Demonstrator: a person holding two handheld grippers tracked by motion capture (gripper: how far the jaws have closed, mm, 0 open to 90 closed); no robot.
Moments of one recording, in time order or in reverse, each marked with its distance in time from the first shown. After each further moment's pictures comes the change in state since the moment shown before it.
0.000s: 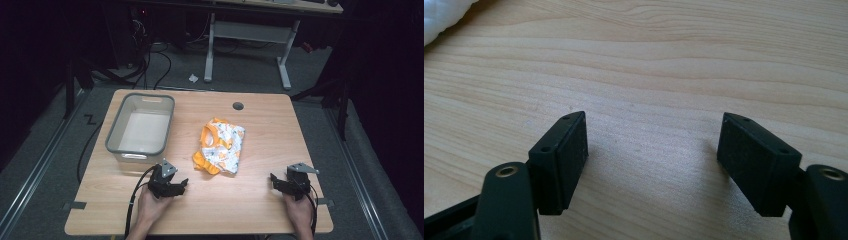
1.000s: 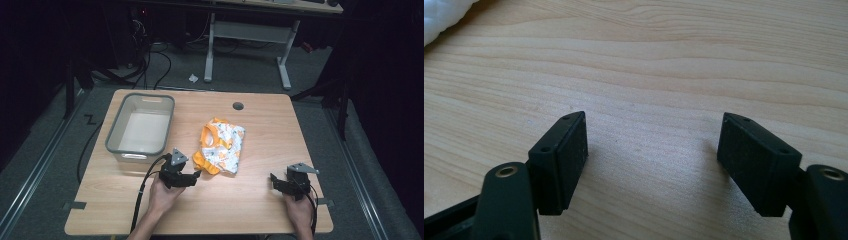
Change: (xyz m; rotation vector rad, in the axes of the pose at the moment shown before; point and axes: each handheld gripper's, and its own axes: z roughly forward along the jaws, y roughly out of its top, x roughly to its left) left arm -0.012 0.048 0.003 -0.045 -0.102 -0.033; right arm 0.000 0.000 0.000 0.001 0.001 0.001
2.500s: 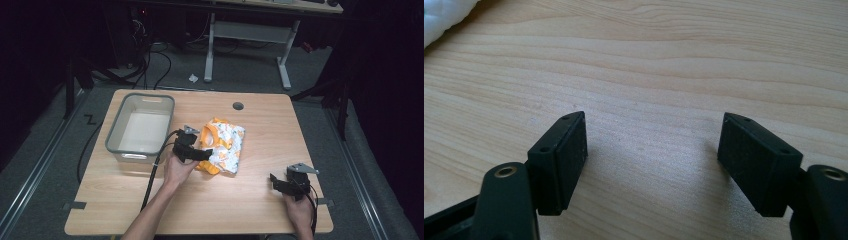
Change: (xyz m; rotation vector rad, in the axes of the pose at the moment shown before) left arm 0.021 0.064 0.051 0.068 -0.001 -0.109; right arm 0.000 0.000 0.000 0.000 0.010 -0.011
